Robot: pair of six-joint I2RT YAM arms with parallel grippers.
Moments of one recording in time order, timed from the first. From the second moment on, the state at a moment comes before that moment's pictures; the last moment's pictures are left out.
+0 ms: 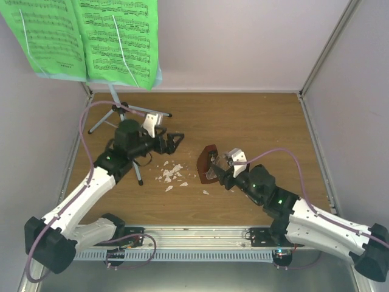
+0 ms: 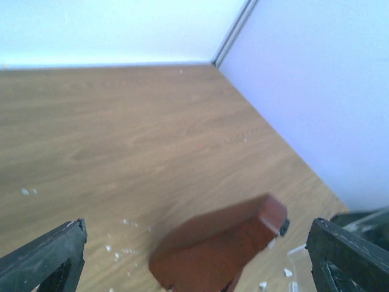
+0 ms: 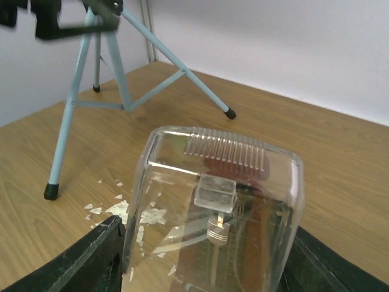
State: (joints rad) left arm -0.48 1.04 0.83 -0.14 0.31 -0.35; right arm 0.94 0.73 0.45 0.07 0.24 0.09
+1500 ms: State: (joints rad) left arm -0.33 1.00 0.88 -0.23 0.12 -0.01; right arm 0.98 1.02 0.23 0.67 0.39 0.02
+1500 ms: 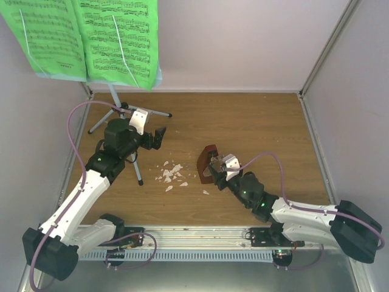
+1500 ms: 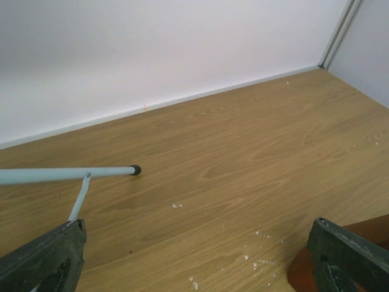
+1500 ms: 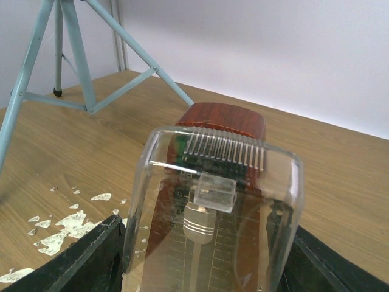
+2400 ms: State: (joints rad) left arm -0.33 1.00 0.88 -0.23 0.12 -0.01; right arm 0.98 1.14 0.22 0.79 0.39 -0.05
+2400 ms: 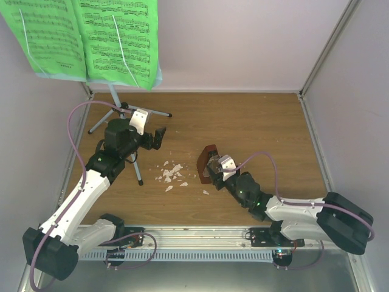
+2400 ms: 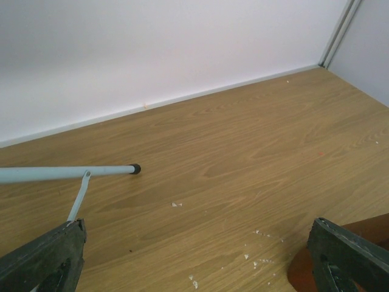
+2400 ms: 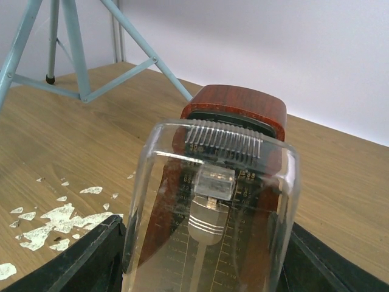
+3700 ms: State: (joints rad) left arm -0.33 1.00 0.88 -0.23 0.13 0.00; right arm 0.98 1.24 0.22 0.90 0.43 -0.04
